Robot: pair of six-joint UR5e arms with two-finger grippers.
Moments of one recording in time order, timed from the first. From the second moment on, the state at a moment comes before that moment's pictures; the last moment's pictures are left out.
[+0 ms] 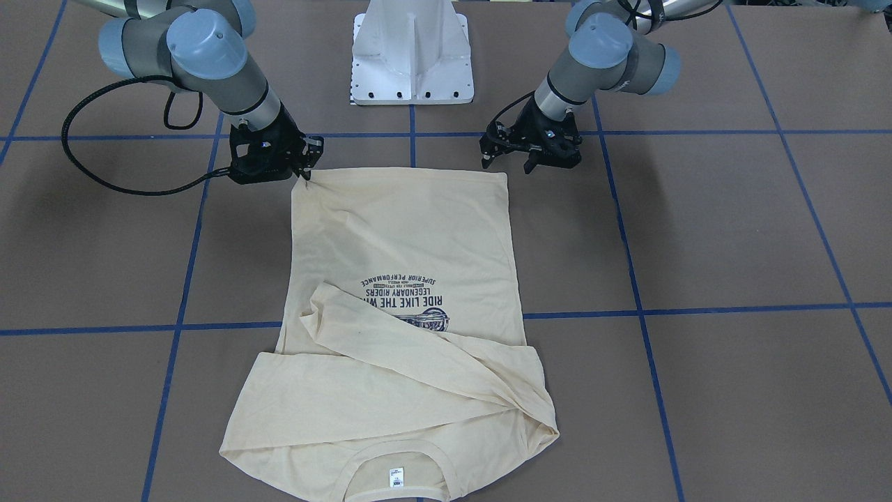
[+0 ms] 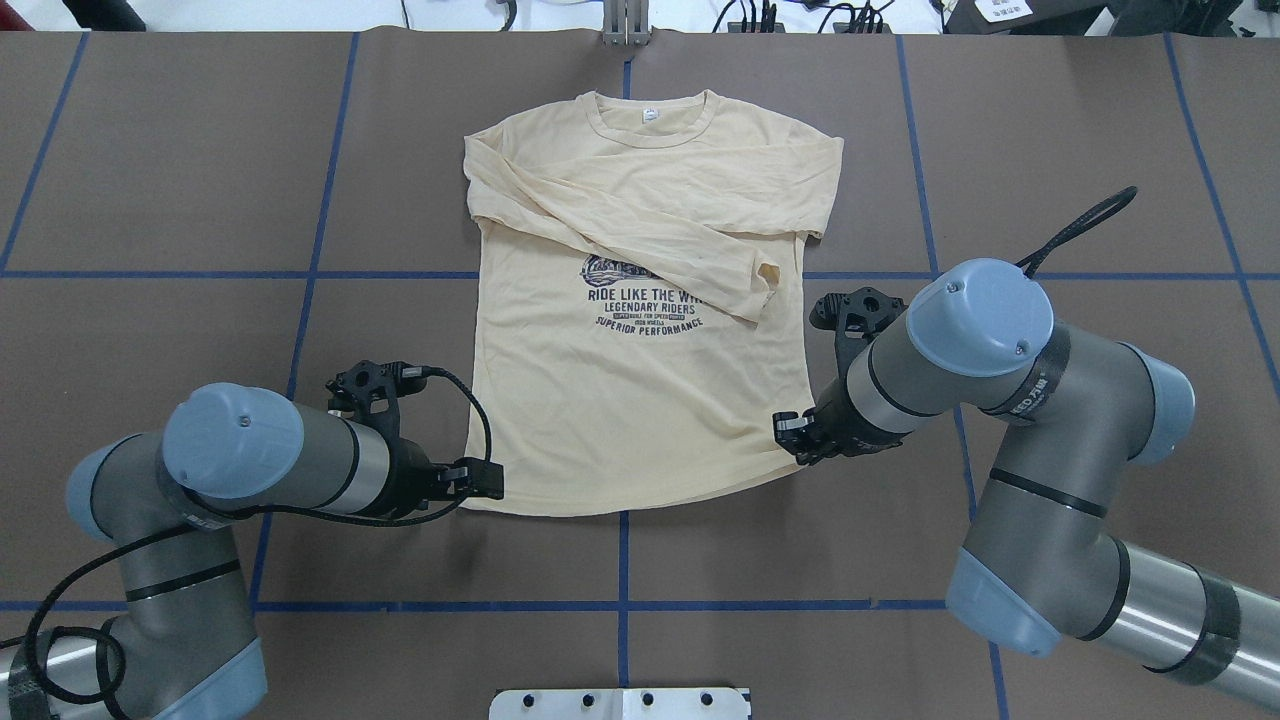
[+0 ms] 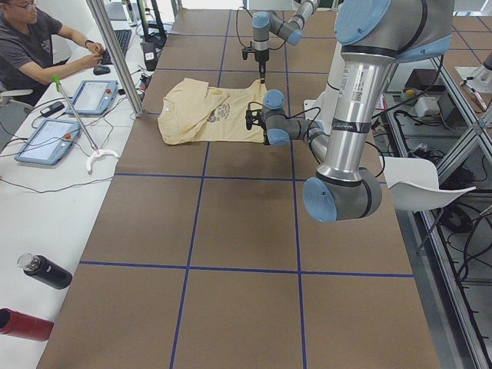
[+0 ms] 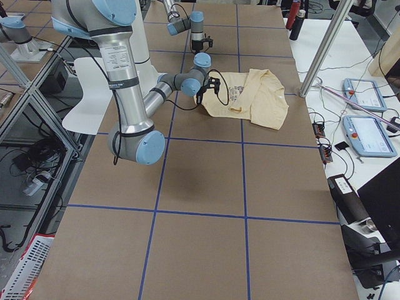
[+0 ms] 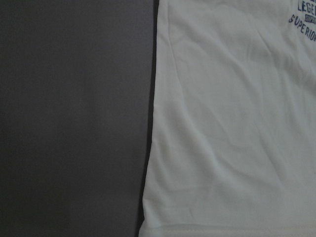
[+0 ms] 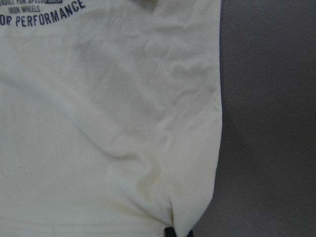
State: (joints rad) left arm -0.40 -1.85 -1.82 -2.13 -1.88 -1.45; right arm 0.54 -1.25 1.92 -1.40 2.05 1.23
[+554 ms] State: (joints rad) left arm -0.38 -1.90 -1.78 -2.08 -1.88 -1.45; right arm 0.54 -1.25 1.92 -1.40 2.05 1.23
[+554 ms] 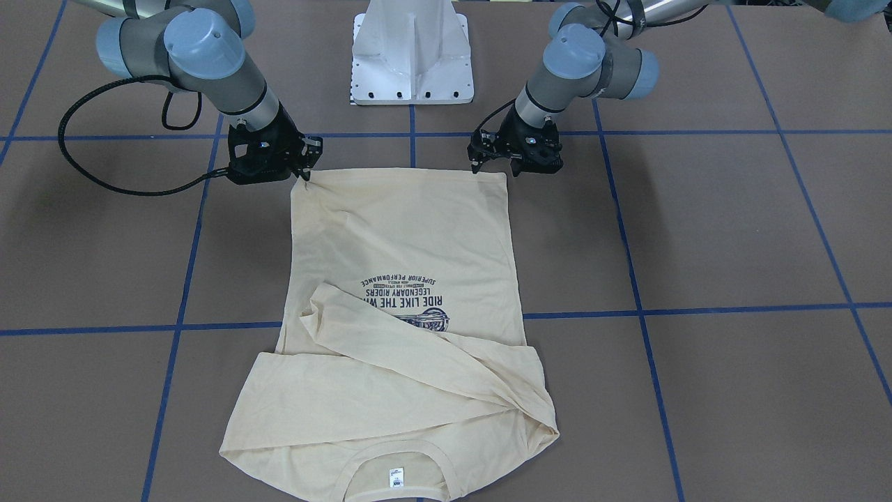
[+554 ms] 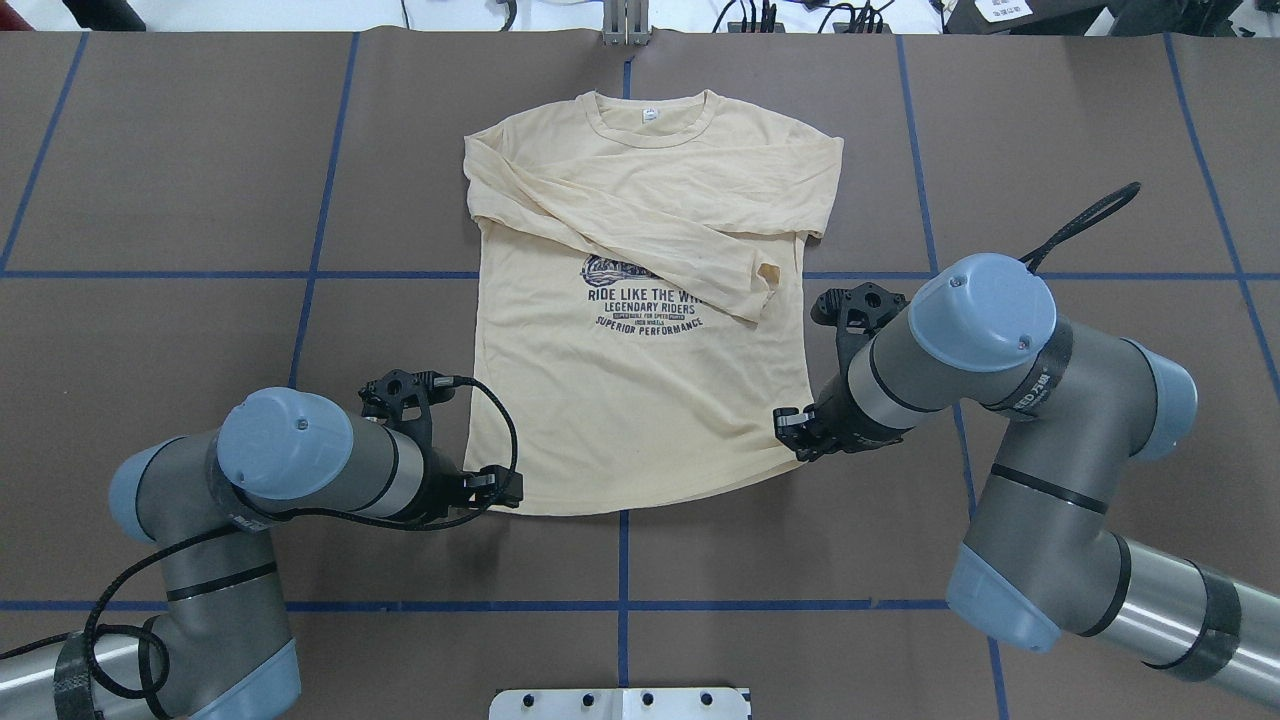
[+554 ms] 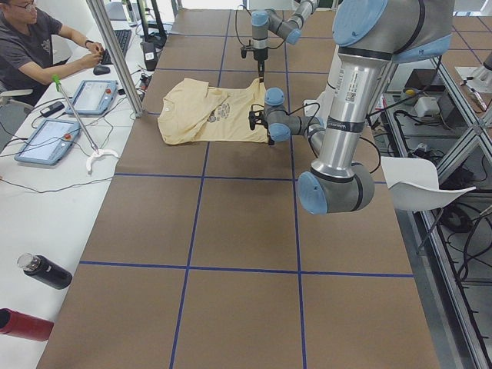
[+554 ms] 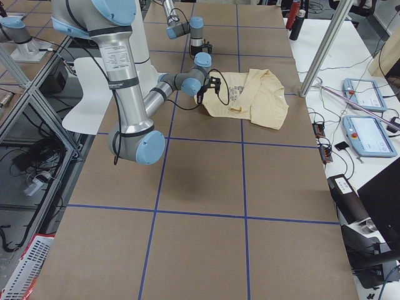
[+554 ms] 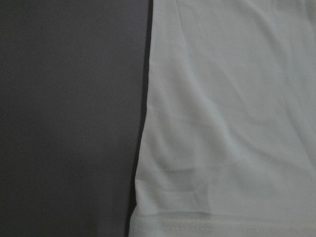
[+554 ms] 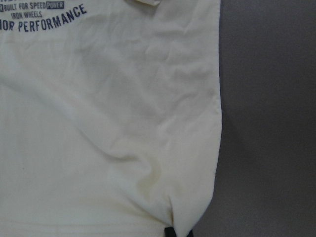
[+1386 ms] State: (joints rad) left arm -0.38 -1.90 -1.78 -2.06 -1.88 -1.45; right arm 0.55 -1.26 1.92 -1.40 2.06 1.22
